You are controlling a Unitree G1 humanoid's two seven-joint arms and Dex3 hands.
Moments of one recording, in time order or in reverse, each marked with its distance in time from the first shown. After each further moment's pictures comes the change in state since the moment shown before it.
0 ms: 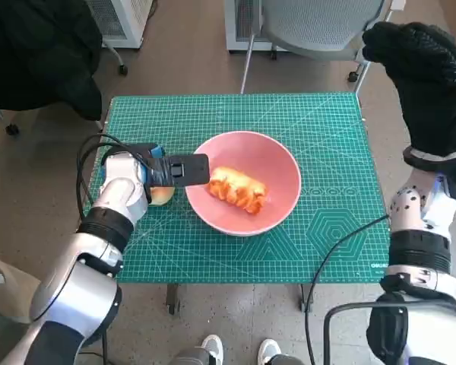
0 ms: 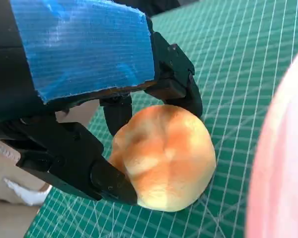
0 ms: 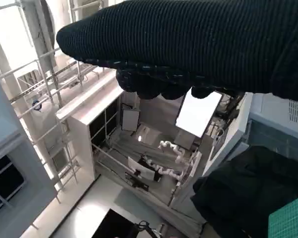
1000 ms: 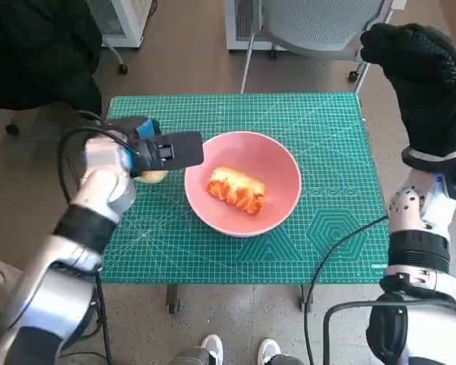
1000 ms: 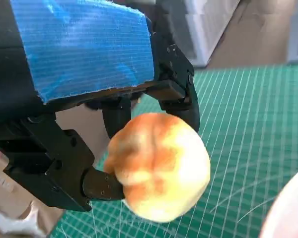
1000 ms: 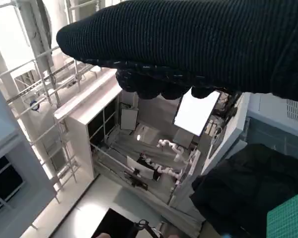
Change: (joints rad) left arm 0.075 0.175 0.048 -0.538 0.014 0.158 -0.182; right arm -0.001 0.001 0.004 0.012 -0.001 0.000 -0.001
